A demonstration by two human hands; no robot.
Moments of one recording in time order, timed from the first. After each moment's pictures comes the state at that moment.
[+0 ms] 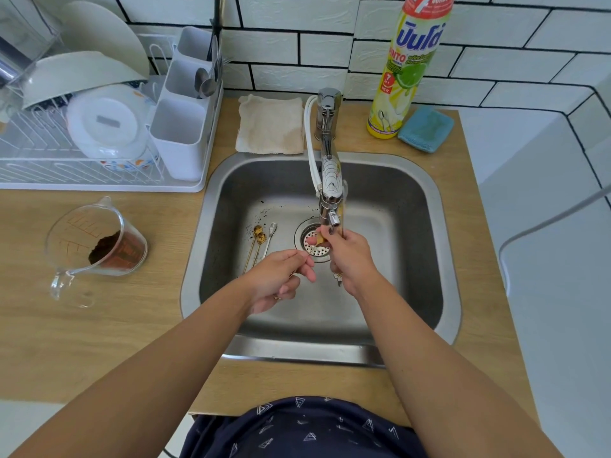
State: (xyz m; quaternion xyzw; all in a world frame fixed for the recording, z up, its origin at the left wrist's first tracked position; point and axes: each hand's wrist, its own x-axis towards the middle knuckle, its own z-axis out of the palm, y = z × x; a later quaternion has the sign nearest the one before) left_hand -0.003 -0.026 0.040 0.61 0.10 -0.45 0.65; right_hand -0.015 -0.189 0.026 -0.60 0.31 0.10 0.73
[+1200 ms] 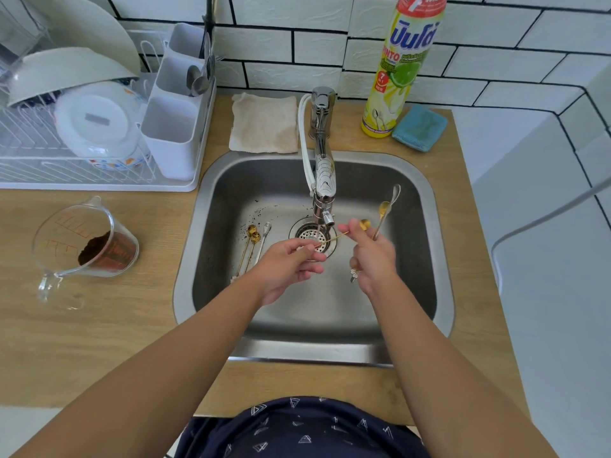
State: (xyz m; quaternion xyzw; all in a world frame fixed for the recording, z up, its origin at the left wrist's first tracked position) left_hand 0.004 -0.054 0.026 0.61 0.10 -0.38 0.69; right_hand -0.027 -0.222 0.025 -0.52 0.39 -0.04 0.76
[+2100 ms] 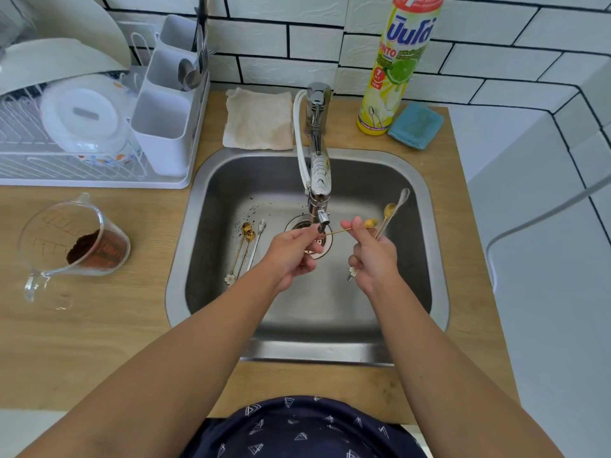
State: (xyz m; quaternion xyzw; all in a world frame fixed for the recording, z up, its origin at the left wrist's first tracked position) left_hand 0.015 -0.081 0.029 0.61 0.18 -0.36 0.69; right_hand -0.031 -0.231 0.025 -0.49 0.40 -0.04 0.77
